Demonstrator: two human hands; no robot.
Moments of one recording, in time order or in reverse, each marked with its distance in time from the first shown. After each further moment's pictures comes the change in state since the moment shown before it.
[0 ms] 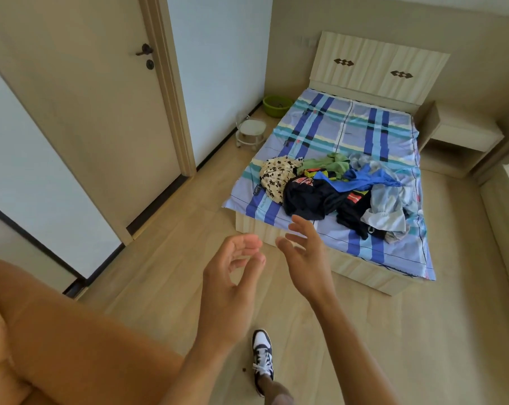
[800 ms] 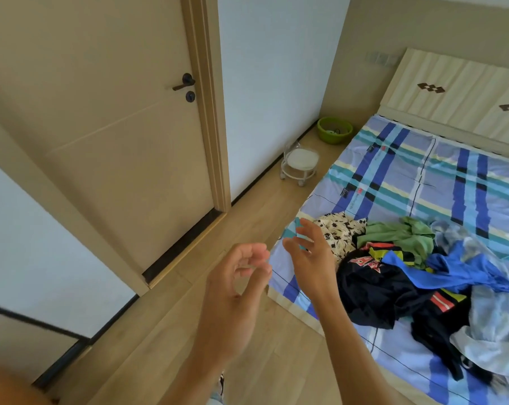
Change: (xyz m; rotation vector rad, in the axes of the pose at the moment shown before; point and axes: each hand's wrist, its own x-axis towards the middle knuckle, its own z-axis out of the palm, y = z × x) left_hand 0.469 -0.066 -0.036 0.062 0.112 -0.040; right_hand 0.474 -0.040 0.187 0.035 -0.131 0.000
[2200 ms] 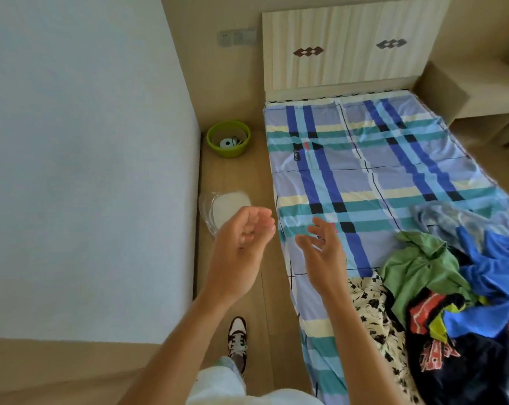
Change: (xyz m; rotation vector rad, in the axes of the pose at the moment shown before) left_hand 0.903 -0.092 0.222 0.069 -0.804 0.095; right_hand 0.765 0.032 0.044 0.053 0.725 0.297
